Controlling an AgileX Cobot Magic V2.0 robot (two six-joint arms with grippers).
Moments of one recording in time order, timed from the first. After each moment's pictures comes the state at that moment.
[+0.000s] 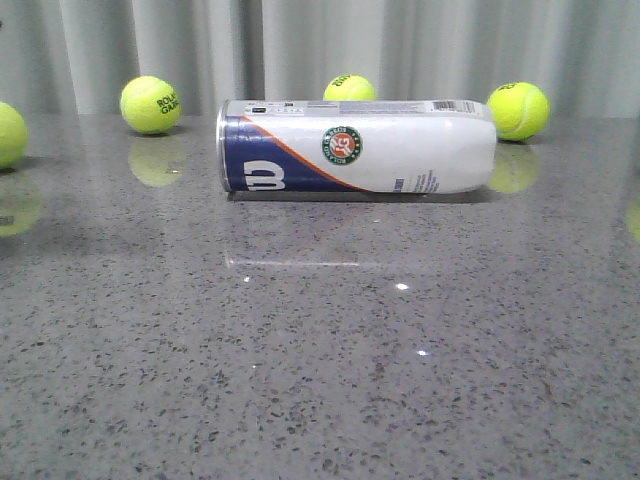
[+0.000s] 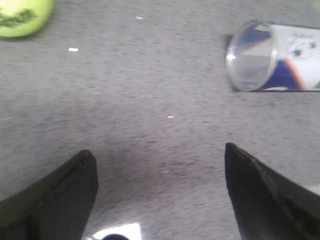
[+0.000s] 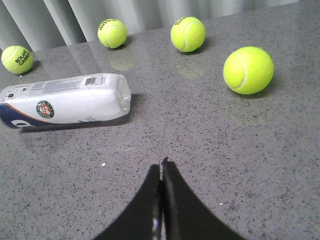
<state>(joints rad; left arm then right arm) -0.07 1.19 -1.02 -0.49 0.88 0.22 0.21 0.21 -0.44 -0.06 0.57 0.33</state>
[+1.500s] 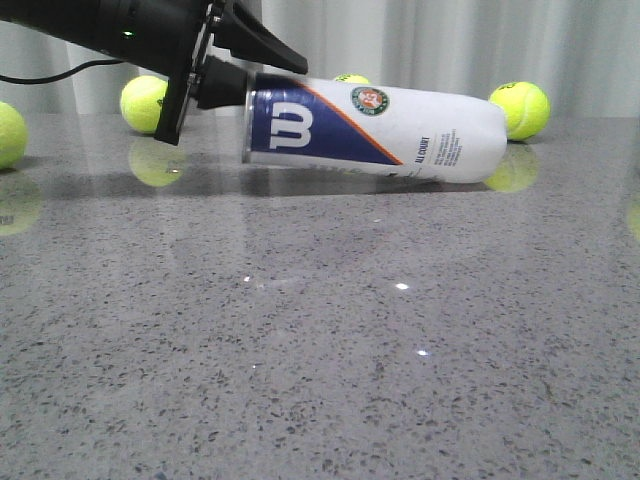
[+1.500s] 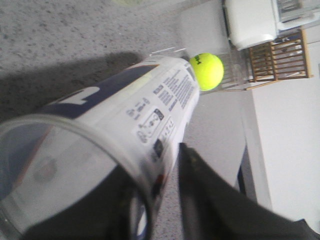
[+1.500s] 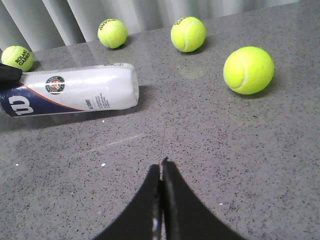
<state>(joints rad) -0.25 1.93 -1.41 -1.39 1.10 0.64 0.21 0.21 -0.44 -0.06 0.57 0.33</state>
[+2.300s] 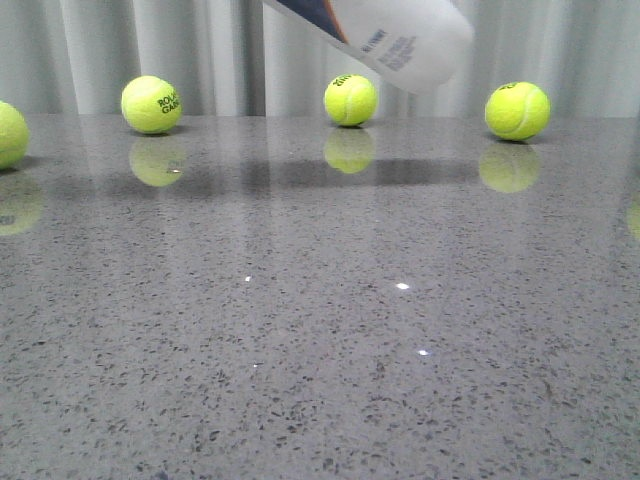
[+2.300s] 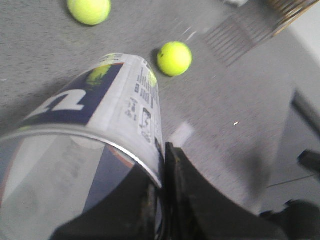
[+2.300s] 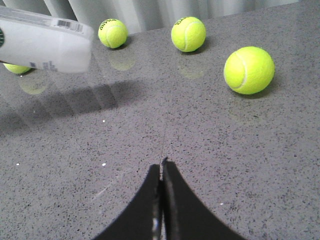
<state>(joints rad) -0.31 1.68 -1.72 -0.90 1.18 0.48 0.21 0.21 -0.44 -0.06 0.57 0.33</state>
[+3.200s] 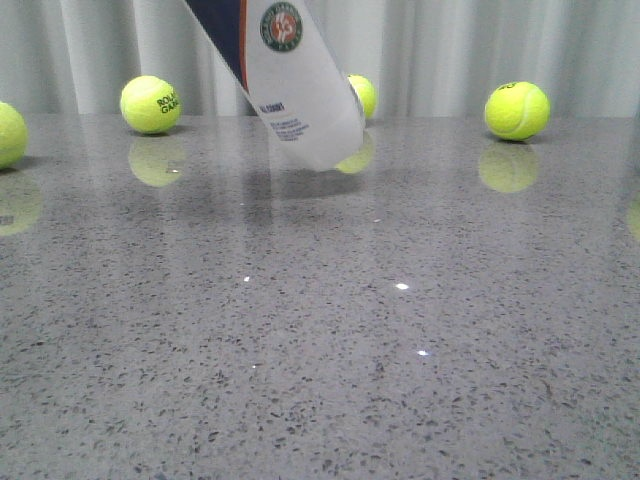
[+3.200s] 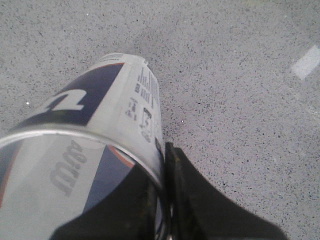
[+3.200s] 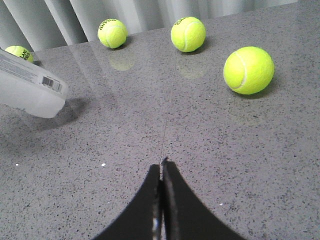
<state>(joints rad) -0.56 1.67 -1.86 -0.23 1.27 0.13 0.21 0.21 -0.44 -0.06 0.57 0.33</state>
